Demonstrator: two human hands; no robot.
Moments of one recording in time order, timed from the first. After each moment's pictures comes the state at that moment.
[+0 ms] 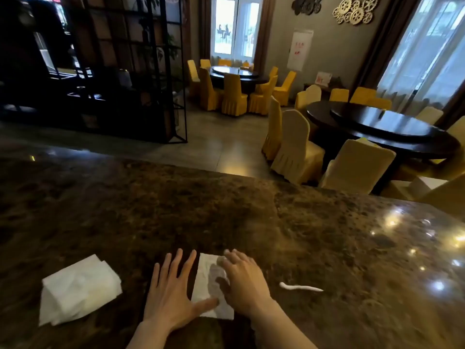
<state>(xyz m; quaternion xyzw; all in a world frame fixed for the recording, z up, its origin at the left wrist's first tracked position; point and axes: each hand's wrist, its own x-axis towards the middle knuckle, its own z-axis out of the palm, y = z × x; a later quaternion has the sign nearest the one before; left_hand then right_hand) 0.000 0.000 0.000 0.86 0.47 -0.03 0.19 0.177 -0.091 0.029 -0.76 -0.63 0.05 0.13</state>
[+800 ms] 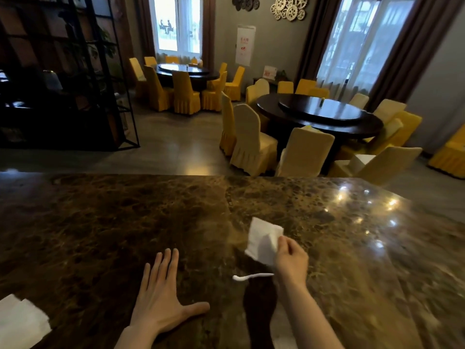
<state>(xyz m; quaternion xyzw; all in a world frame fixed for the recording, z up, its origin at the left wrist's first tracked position) 0.080 -0.028 0.011 0.90 0.37 -0.05 0.21 0.302 -0.195 0.056 -0.78 -0.03 0.04 0.63</state>
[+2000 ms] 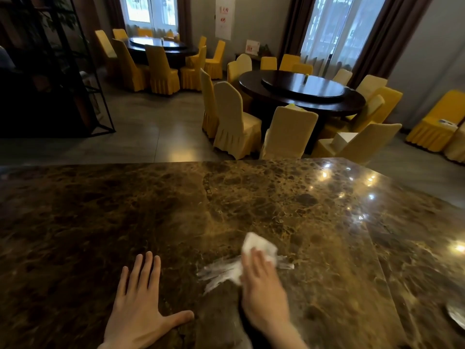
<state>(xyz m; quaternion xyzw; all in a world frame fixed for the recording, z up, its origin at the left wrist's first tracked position) 0.095 -0.040 -0.008 0.92 0.34 -0.12 0.11 0.285 -0.243 -0.019 -0.91 -0.38 0.02 0.16</state>
